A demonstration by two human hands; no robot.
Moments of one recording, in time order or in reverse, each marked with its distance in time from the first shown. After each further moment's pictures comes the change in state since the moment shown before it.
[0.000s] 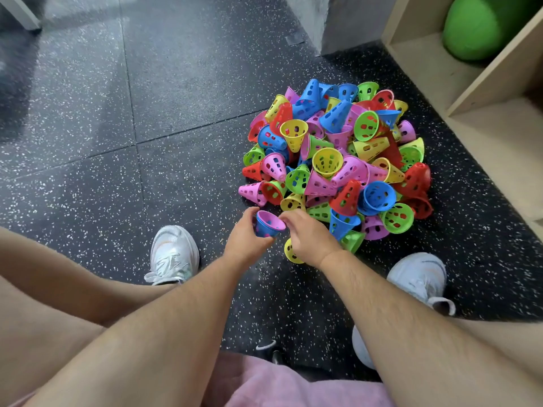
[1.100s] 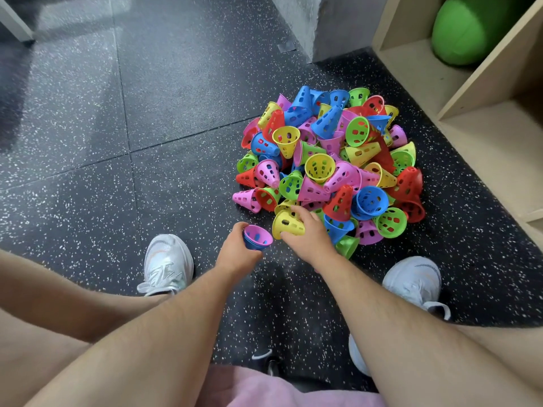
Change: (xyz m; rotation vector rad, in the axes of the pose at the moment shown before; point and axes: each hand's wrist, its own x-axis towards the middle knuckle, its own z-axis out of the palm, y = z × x) left_hand -0.002 -0.012 0.003 0.010 -0.033 -0.108; right_hand 0.007 0.008 -0.003 0.295 0.164 0.392
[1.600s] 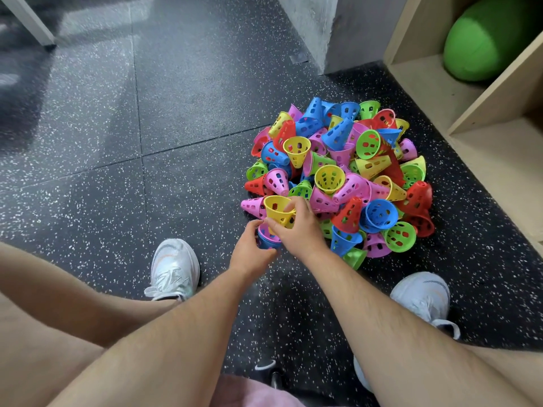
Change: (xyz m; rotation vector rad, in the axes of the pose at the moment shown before) left_hand 0.002 0.018 0.002 -0.159 0.032 0.064; right_hand 0.014 -0.048 0.011 0.011 0.142 -0.220
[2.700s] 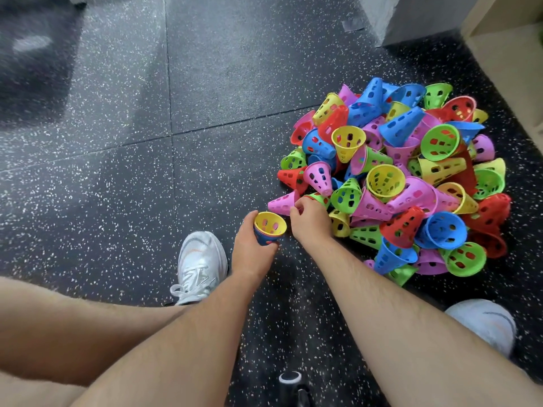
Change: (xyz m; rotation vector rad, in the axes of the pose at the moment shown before) left_hand 0.034 -0.046 -0.039 -0.067 0.243 -0.106; right_hand 0.067 0.000 0.089 -0.246 -0.115 0.198
